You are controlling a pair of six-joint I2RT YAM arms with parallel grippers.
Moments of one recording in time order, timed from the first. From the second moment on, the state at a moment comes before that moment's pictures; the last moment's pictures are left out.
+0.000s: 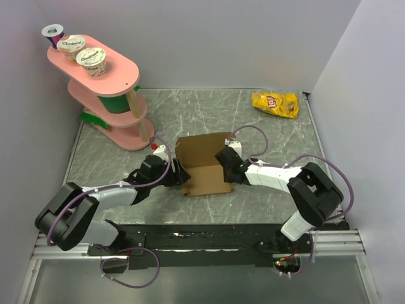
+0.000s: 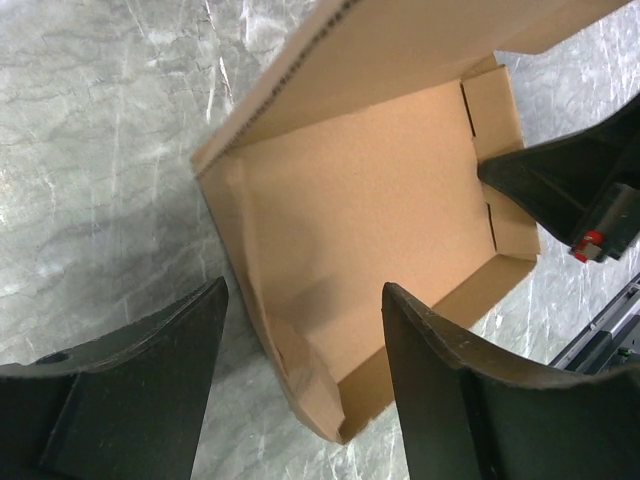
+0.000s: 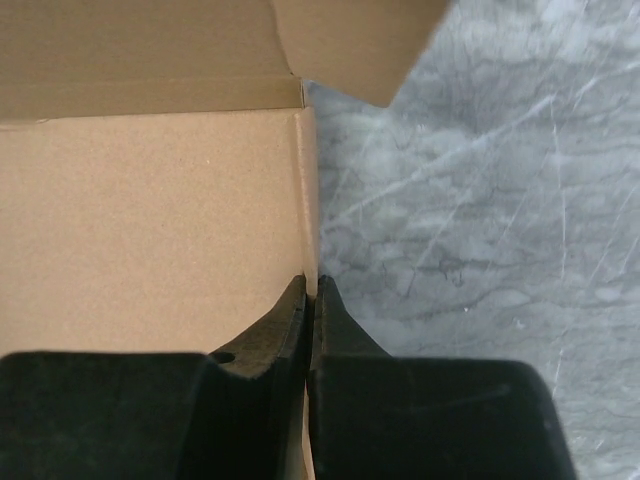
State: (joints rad) left arm -0.60 1.35 0.42 0.38 0.14 -0.68; right arm 0.71 1.57 0.78 -0.28 0.36 0.55
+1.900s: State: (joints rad) left arm -0.61 1.27 0.54 0.18 0.02 -0.58; right arm 0.83 1.51 0.92 -0.62 0.49 0.71
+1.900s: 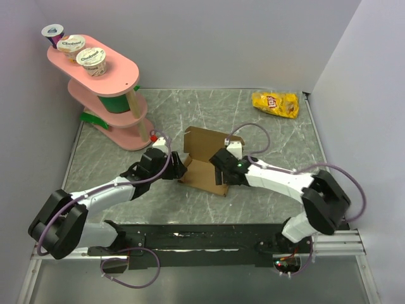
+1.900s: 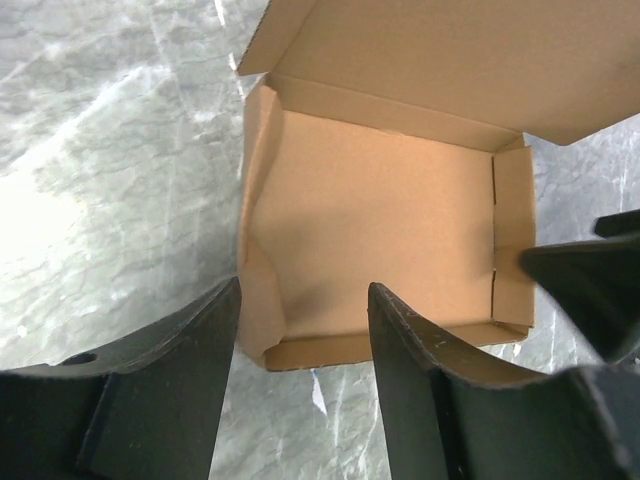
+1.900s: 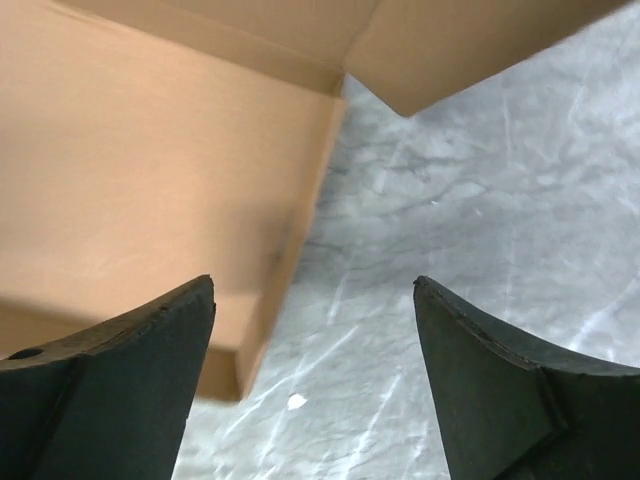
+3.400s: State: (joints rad) left arm -0.37 1.71 0.80 0.71 0.57 -0.25; right arm 0.43 1.21 0.49 0.28 0.08 0.26
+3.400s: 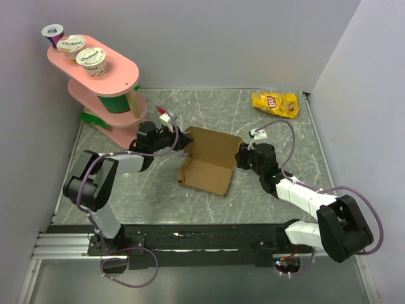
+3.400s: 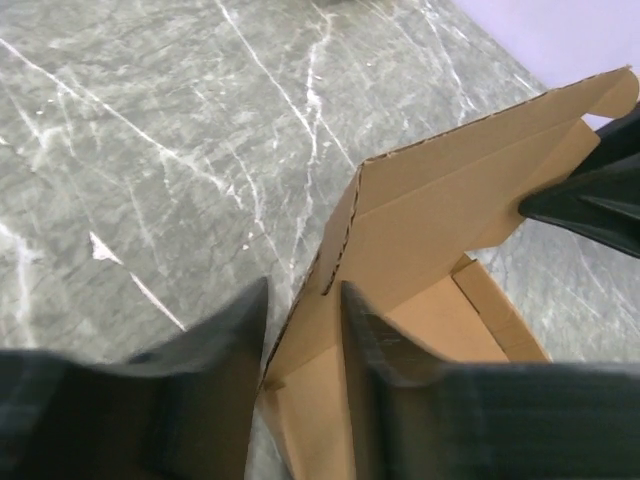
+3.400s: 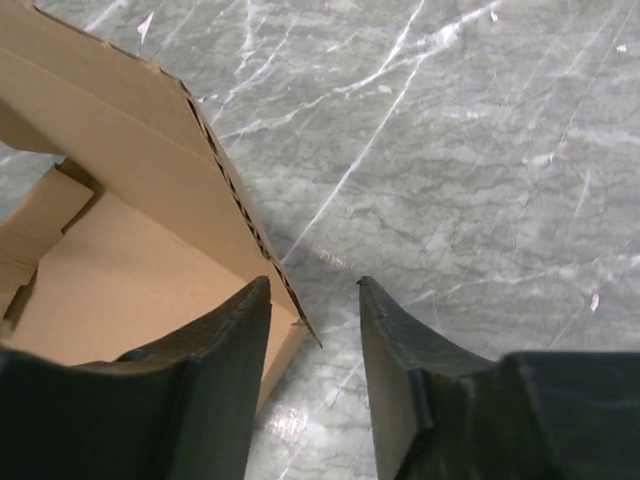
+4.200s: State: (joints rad) left arm -0.56 1.70 0.79 0.69 0.06 -0.35; right arm 0.61 1.33 0.56 0.29 0.44 0.23
